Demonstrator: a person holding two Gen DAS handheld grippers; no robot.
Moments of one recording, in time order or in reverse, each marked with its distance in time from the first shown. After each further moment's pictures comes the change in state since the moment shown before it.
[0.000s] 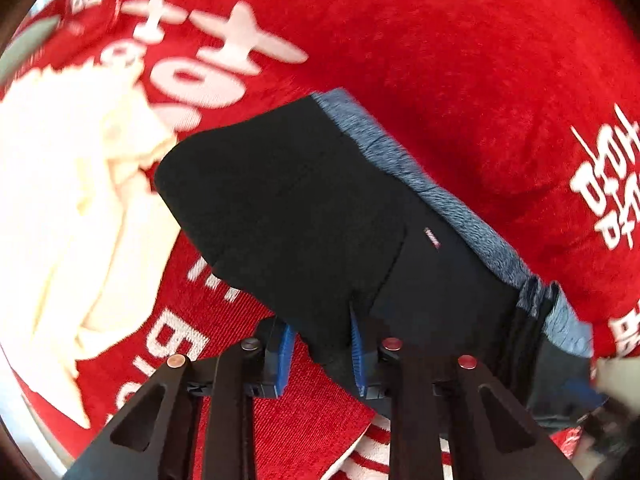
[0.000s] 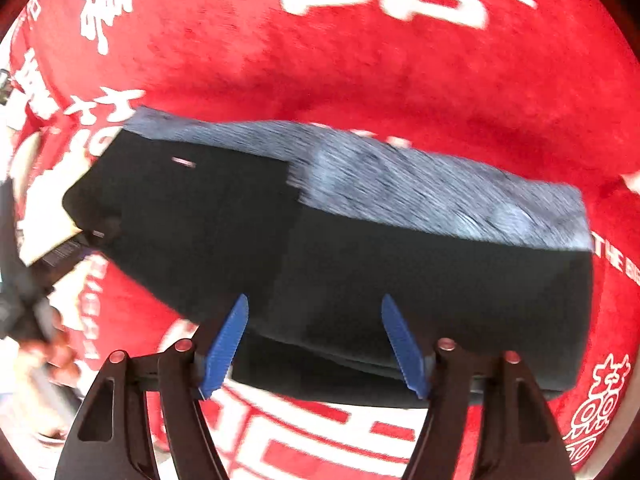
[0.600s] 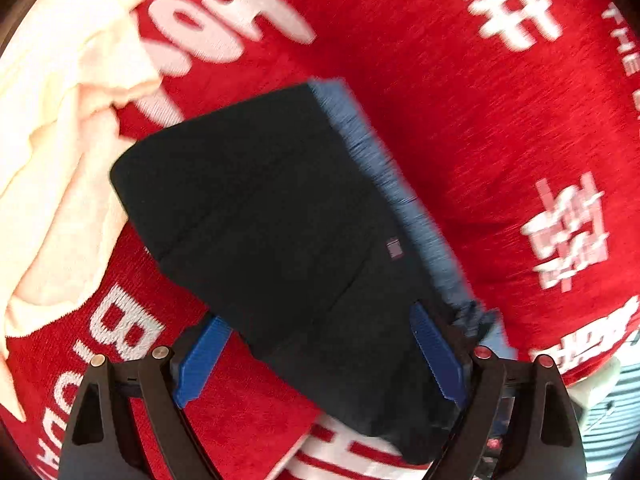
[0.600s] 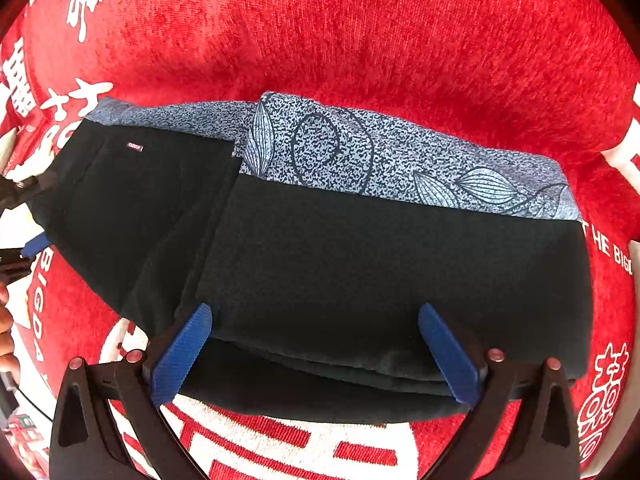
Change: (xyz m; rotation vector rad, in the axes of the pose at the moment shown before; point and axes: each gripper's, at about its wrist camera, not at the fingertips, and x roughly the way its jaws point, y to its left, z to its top) left arm 0.019 0.047 -0.001 -0.218 0.080 -0.300; right arm 0.032 -0.026 -0.033 0.002 -0.117 -0.147
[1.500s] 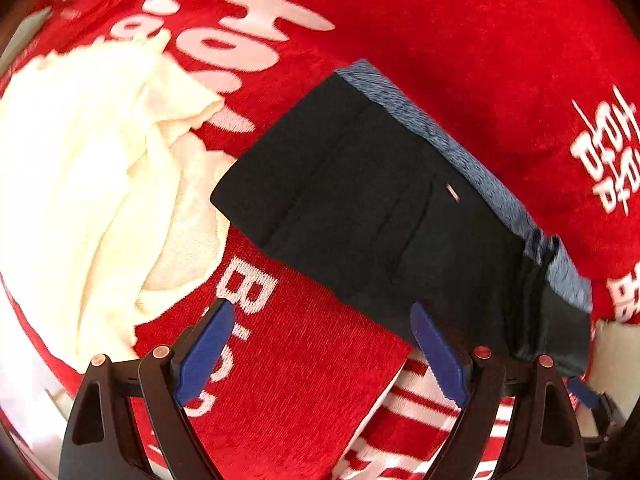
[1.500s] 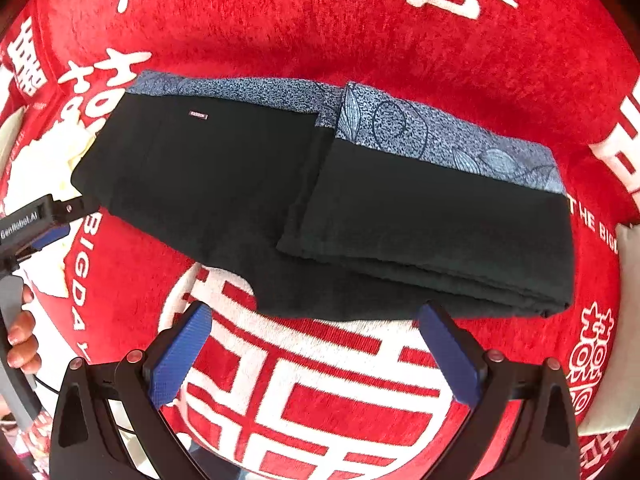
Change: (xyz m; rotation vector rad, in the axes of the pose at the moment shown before) left arm -0.049 -0.007 -0.008 0.181 0.095 0.306; right arm -0.051 0.047 0.005 -0.026 0.140 -0.003
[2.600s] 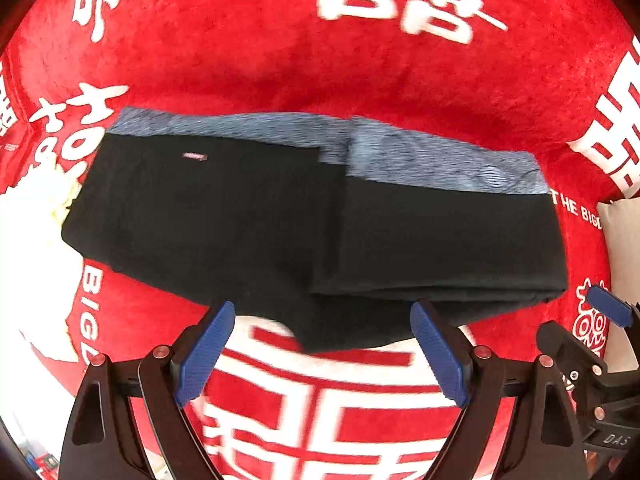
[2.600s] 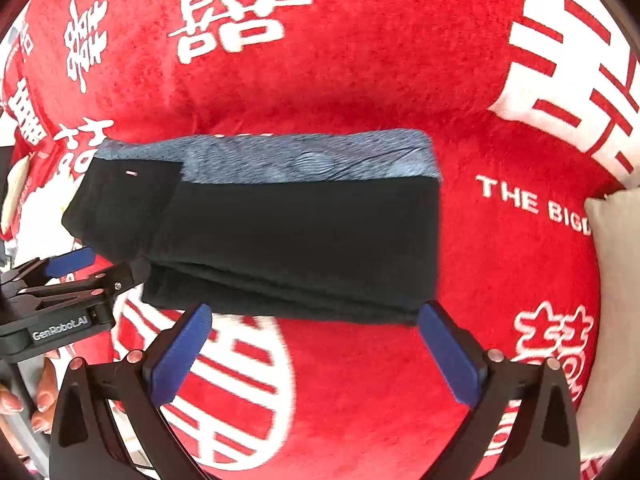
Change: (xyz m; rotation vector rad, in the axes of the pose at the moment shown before) left arm -0.008 -0.223 -0.086 0.401 0.019 0.116; right arm -0.040 -0.150 -0.025 0.109 -0.119 0.067
